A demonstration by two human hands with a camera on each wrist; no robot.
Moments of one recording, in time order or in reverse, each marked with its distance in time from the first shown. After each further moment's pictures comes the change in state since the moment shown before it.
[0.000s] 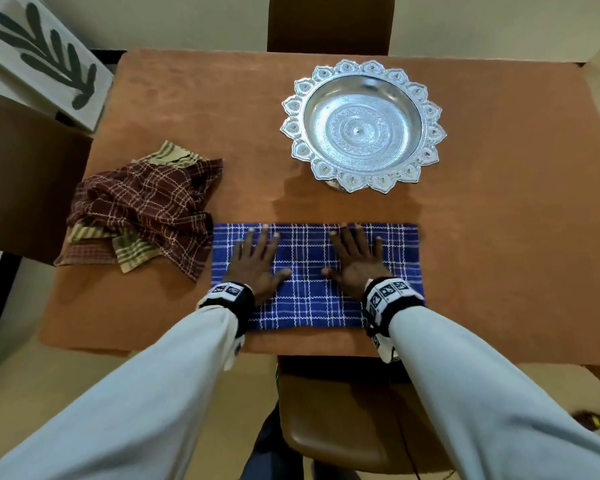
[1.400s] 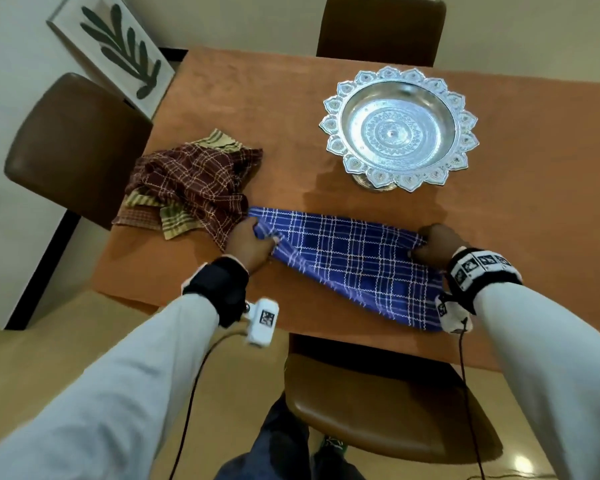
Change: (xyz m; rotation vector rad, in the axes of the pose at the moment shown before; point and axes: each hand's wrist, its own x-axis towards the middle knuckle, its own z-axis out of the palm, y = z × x) left_hand -0.066 -0.009 -0.071 -0.958 0.321 -0.424; right_hand -0.016 0.094 -0.082 0.194 0.045 0.138
